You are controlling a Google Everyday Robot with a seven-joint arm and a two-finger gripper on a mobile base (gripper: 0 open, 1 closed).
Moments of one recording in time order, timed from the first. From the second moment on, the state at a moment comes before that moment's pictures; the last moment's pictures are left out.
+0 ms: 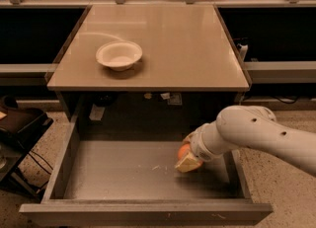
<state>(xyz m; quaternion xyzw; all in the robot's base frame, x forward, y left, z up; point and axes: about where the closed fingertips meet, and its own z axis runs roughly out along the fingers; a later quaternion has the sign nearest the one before) 0.485 -0.093 0.634 -0.55 0.79 0.10 0.23</state>
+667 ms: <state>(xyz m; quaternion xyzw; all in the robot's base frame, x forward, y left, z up) 0.479 -0.104 0.608 -0.56 0.80 0.12 0.20</state>
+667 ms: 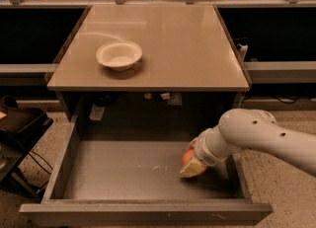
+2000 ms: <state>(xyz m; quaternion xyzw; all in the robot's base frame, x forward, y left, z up) 0.478 -0.104 0.608 -0.56 0.80 0.12 0.20</state>
